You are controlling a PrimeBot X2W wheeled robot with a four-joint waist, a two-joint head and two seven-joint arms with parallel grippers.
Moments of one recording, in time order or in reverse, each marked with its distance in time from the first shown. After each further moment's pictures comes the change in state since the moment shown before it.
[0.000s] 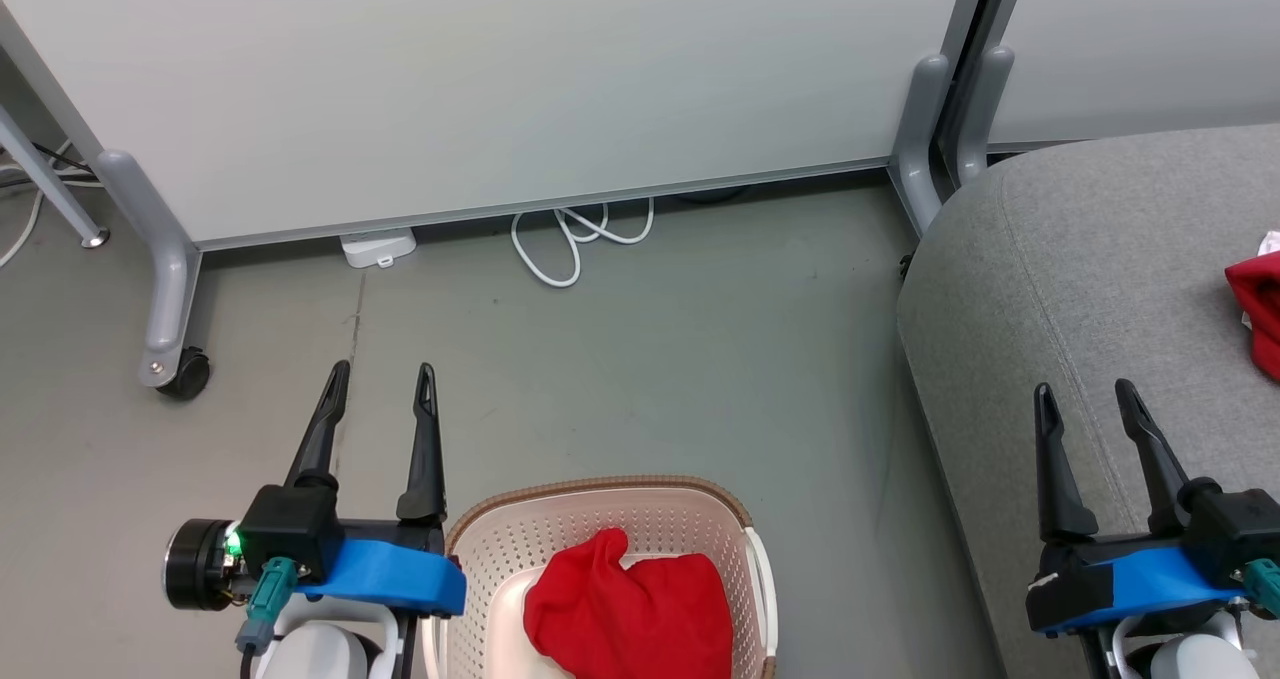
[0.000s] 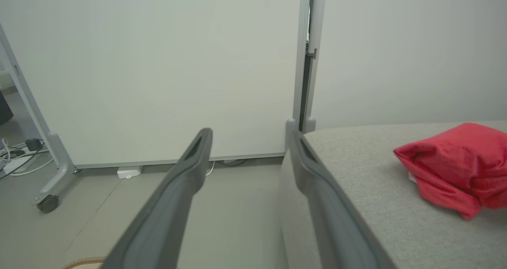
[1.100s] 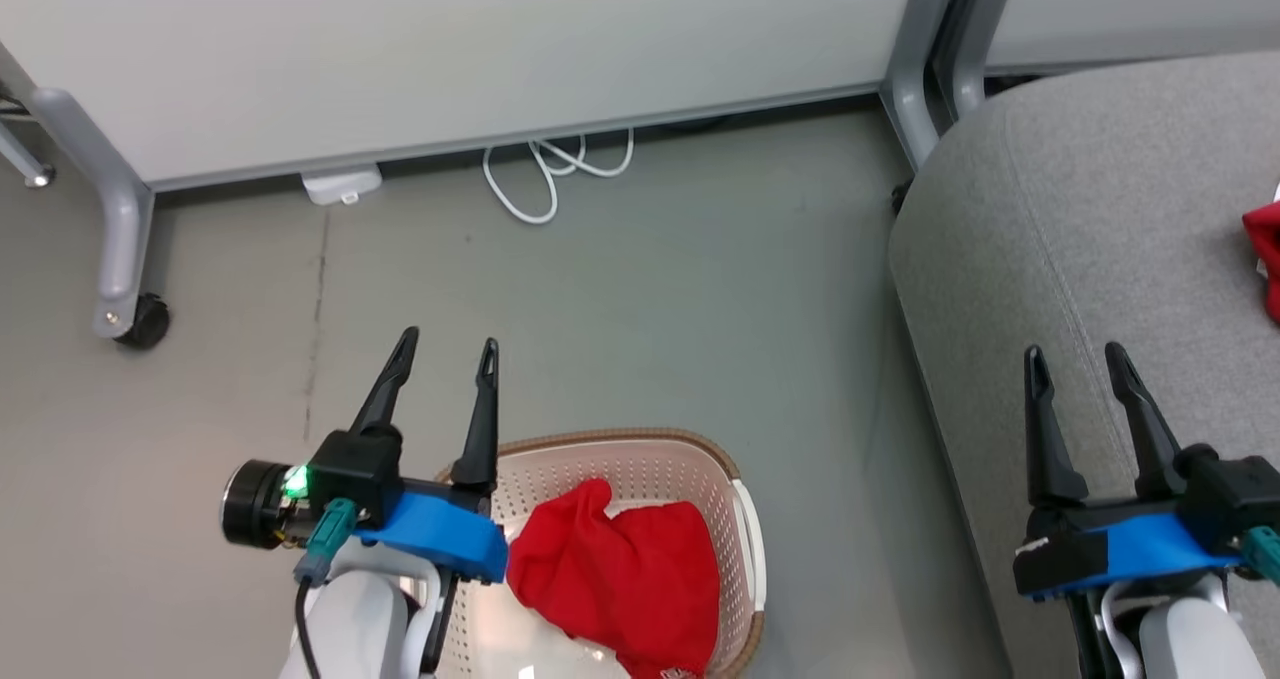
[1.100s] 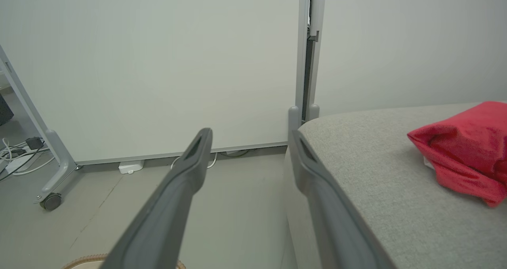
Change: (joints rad) left arm -0.109 -0.008 -0.072 0.130 0.006 -0.046 0.000; right arm -0.048 0.004 0.021 0.000 0.036 0.000 0.000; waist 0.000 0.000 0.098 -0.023
